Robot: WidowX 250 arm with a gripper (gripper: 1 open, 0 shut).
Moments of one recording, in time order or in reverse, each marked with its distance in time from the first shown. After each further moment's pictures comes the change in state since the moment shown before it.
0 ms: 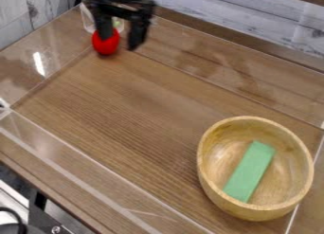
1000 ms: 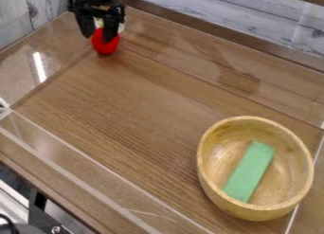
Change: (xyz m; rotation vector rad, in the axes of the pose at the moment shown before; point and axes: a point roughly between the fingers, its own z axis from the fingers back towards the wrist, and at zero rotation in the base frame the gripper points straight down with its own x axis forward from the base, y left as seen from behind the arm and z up) arm 0.061 0.066 -0.040 0.012 -0.050 0.084
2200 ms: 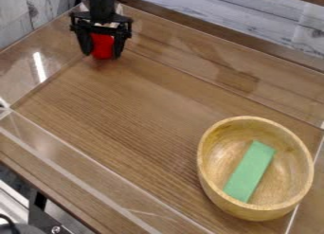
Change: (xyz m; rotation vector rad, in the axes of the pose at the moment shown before) arm -0.004 -0.011 -0.019 0.026 0.038 0.267
